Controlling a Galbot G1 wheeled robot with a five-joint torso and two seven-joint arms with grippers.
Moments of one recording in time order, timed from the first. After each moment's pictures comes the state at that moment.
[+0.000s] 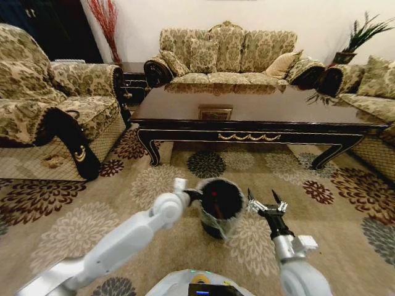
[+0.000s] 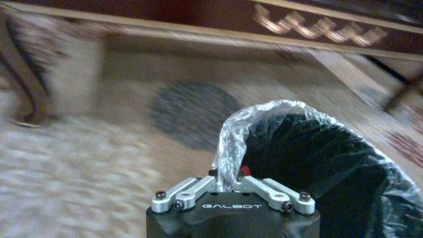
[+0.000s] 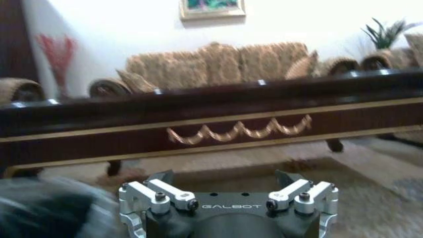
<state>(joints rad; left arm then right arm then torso) 0.79 -0.89 0.08 -2.04 -1.27 0.62 -0.68 -1.62 1.18 0.56 2.16 0.45 0.02 0.20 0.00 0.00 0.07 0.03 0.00</state>
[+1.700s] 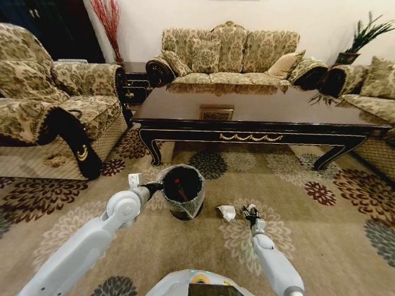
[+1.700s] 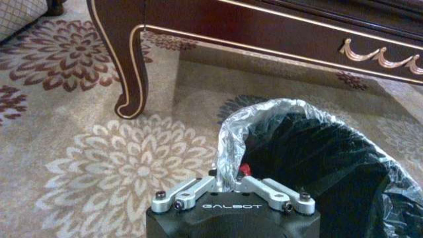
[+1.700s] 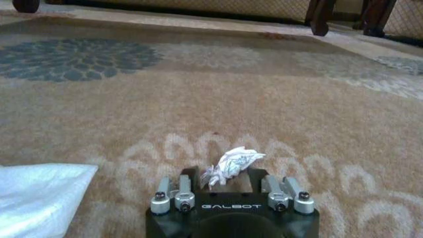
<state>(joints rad) 1.03 -0.77 -0.21 -2.13 -1.34 0.58 -0.71 -0.93 1.31 0.38 0.76 0.29 0.26 0.06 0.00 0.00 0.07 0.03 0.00</state>
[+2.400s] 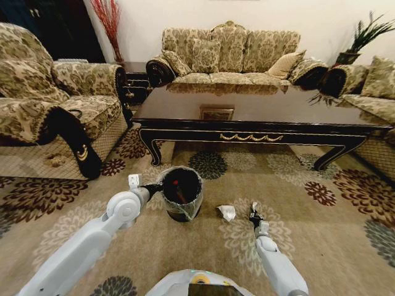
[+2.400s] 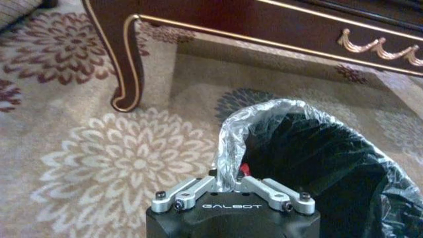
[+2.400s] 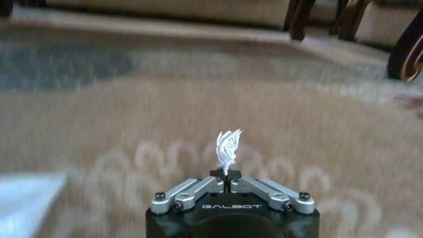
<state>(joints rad) 1.04 -0.78 -0.19 -2.14 -1.34 0.58 -0.73 -1.00 1.28 0.39 0.88 0.32 0.26 0.12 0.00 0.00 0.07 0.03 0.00</state>
